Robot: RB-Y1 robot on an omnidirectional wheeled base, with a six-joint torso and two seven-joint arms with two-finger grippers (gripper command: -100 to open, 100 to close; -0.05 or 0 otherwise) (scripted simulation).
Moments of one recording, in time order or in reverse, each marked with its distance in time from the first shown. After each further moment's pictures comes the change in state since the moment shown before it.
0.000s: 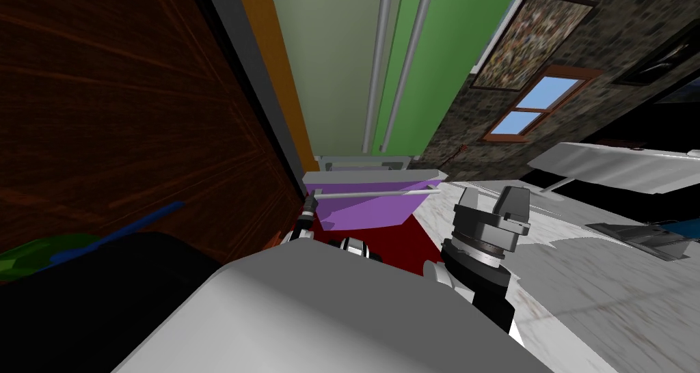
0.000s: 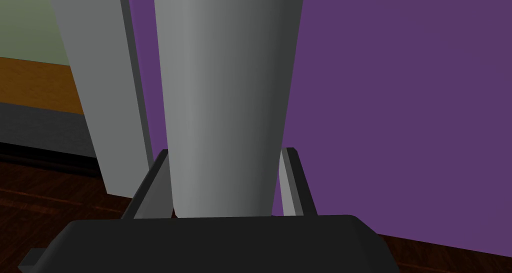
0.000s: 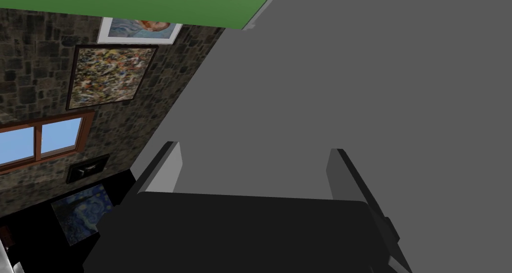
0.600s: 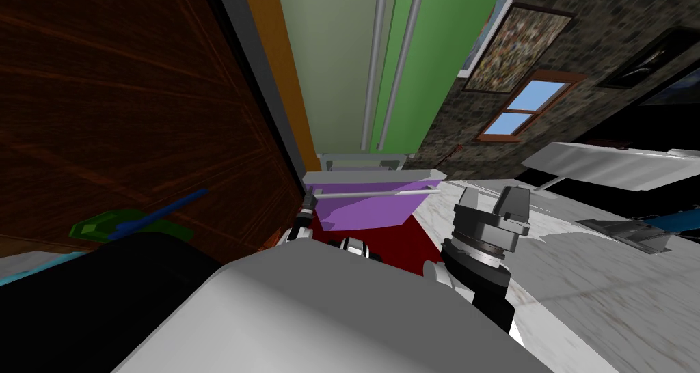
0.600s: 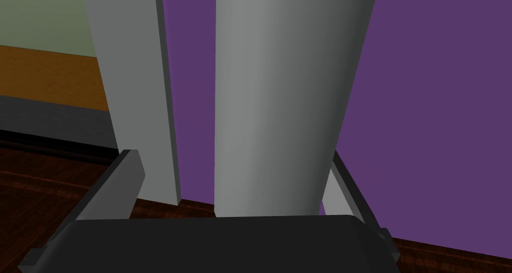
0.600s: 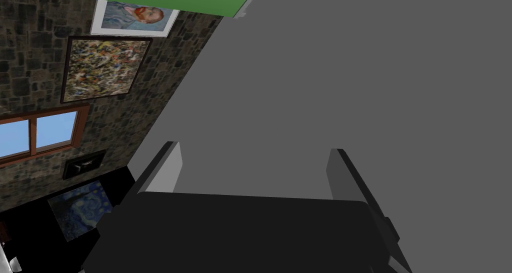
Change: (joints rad) left arm 0.009 0.009 0.002 -0.077 0.001 0.067 0.009; right arm 0.000 0.000 0.000 0.000 0.000 0.000 0.000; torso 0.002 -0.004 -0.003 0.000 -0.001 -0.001
